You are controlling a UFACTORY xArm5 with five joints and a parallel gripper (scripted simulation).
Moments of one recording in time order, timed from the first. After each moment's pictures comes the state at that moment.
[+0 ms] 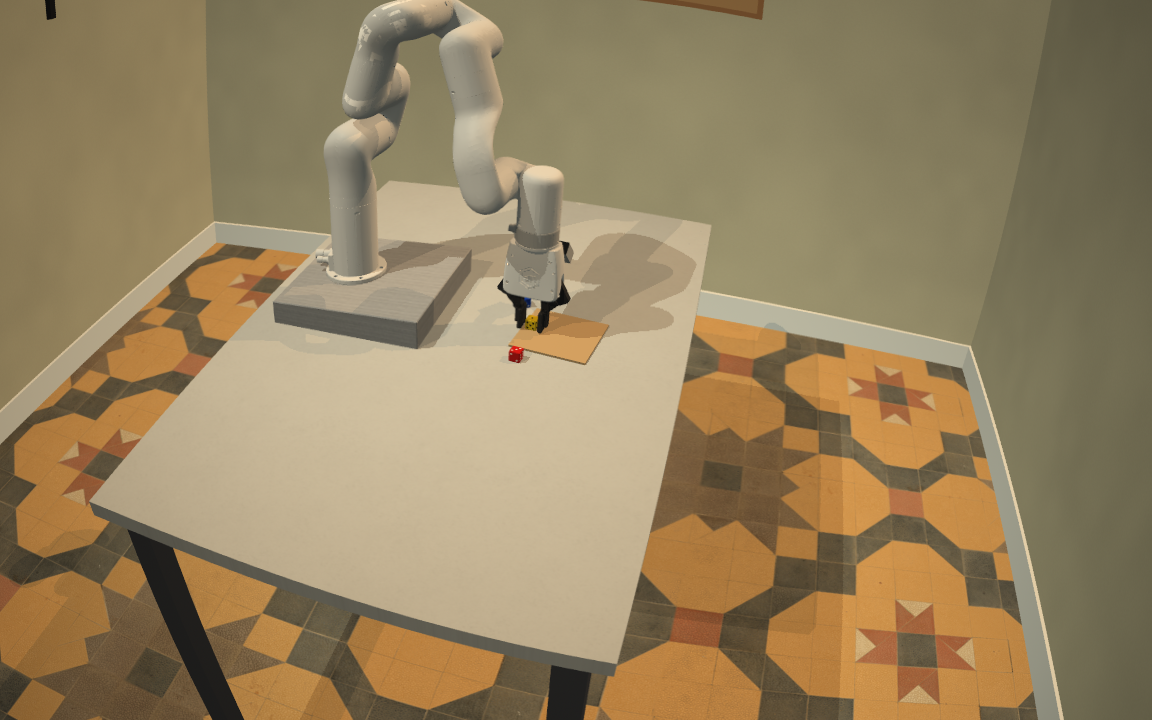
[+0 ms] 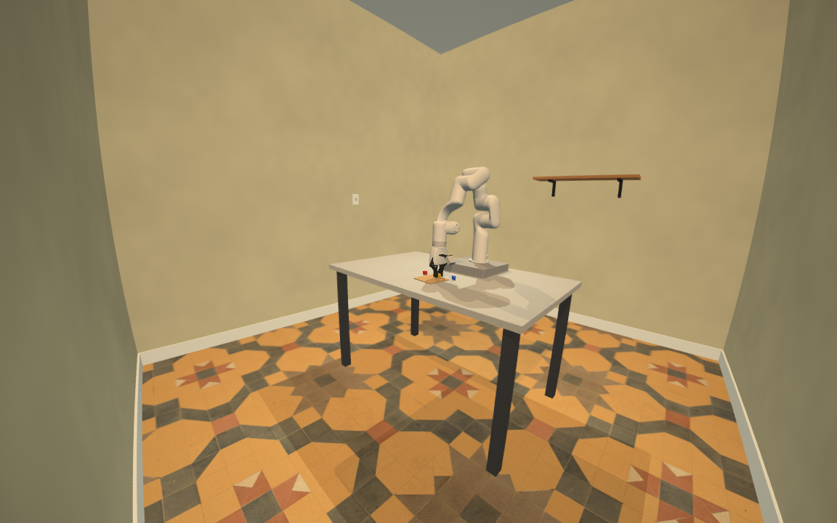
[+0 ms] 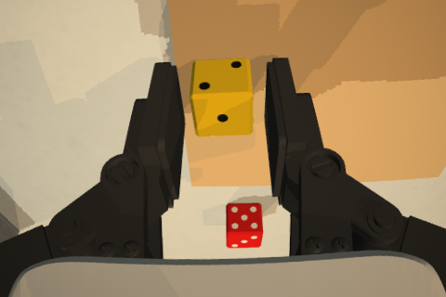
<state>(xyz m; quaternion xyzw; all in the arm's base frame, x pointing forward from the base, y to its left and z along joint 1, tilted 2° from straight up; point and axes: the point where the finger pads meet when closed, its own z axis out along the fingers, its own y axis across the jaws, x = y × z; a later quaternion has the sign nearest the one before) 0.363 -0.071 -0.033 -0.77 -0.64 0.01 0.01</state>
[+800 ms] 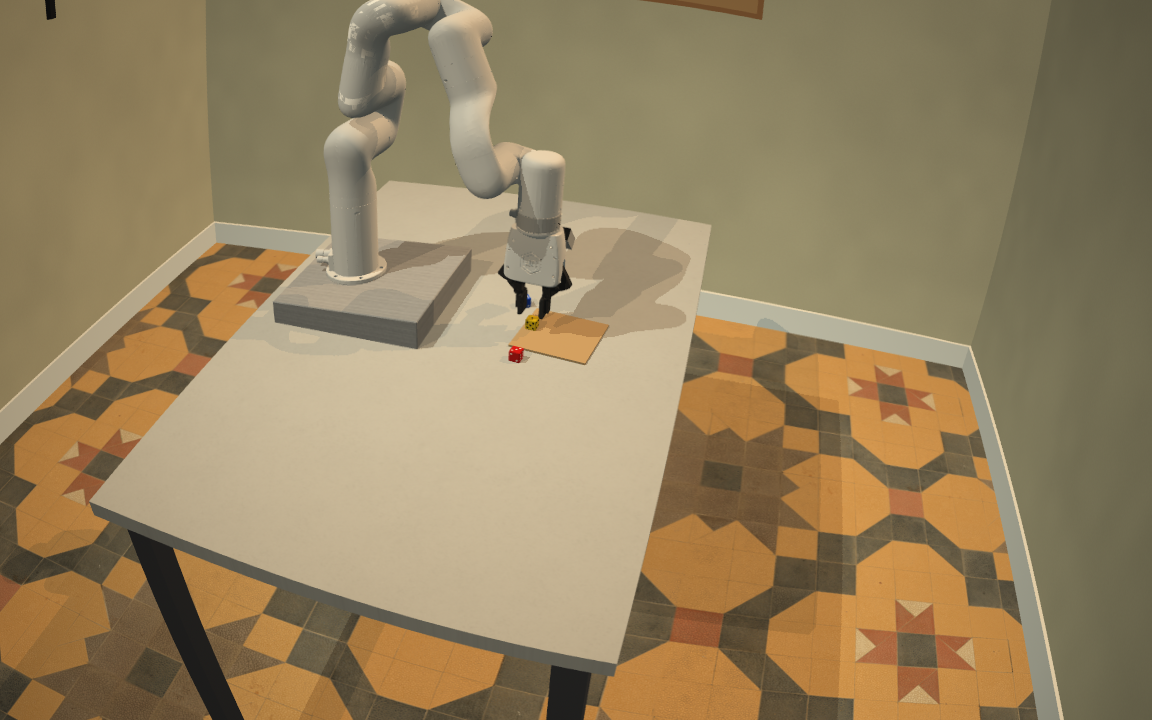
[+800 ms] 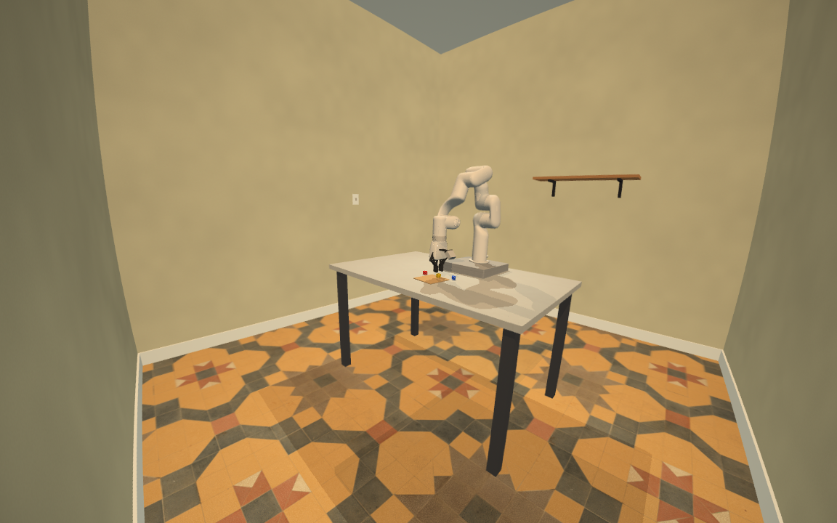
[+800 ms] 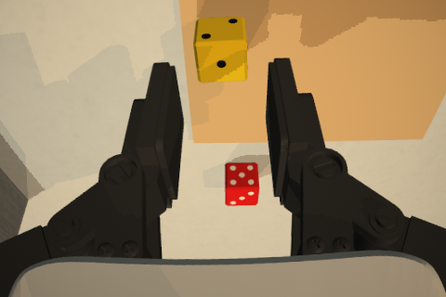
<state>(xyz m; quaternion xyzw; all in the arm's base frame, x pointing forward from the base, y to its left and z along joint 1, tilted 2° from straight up) 0.364 -0.071 -0.004 -0.77 -0.64 0.01 0.01</state>
